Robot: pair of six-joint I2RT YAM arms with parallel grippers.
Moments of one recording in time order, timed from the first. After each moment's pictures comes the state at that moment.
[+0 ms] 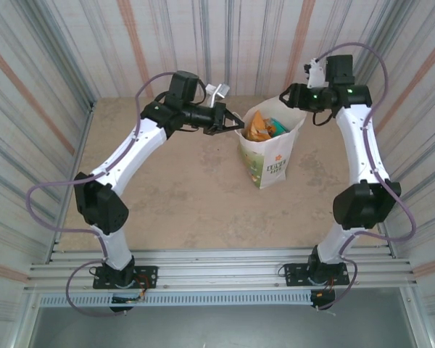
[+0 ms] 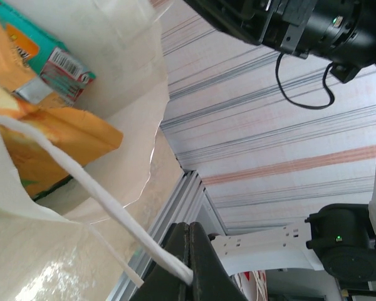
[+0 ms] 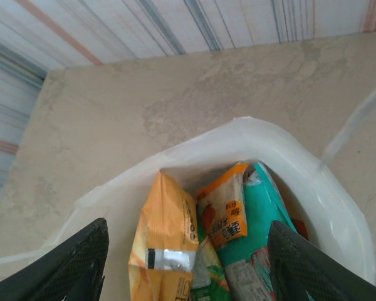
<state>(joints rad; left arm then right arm) -0.54 1.81 1.86 -0.61 0.91 -0.62 0.04 1.75 1.95 -0.95 -0.44 0.17</state>
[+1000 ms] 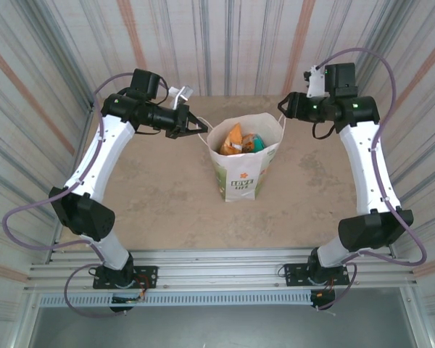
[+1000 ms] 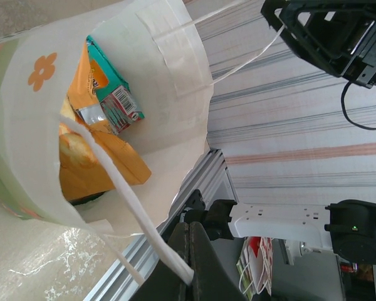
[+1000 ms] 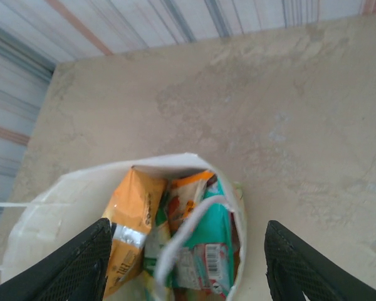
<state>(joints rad) -0.33 1.70 1.89 -1.07 0.96 -0.36 0.12 1.54 1.83 -1.02 -0.36 0.25</state>
